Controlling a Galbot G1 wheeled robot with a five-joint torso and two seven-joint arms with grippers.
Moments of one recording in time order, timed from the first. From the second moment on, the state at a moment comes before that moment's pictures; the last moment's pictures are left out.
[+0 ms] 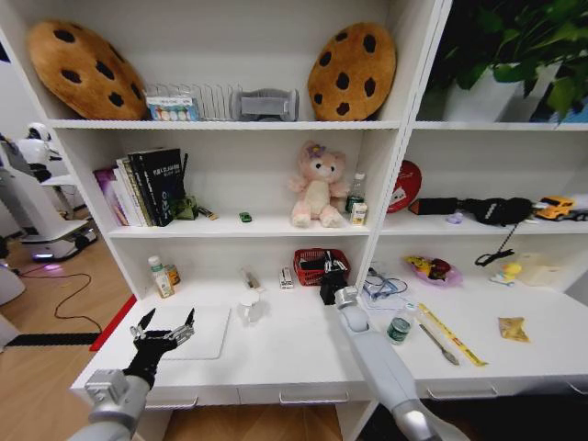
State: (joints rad) left arm 1.77 -1.22 -0.79 -2.40 -0.40 0.25 -0.10; right arm -0.67 1.37 0.25 1.08 0.19 0.42 0.06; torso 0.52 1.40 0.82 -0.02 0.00
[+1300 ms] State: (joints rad) left arm 1.77 -1.22 -0.79 -2.40 -0.40 0.25 -0.10; right arm -1.27 0.98 0.32 2.05 0.40 -0.14 0.52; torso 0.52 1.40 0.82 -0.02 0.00
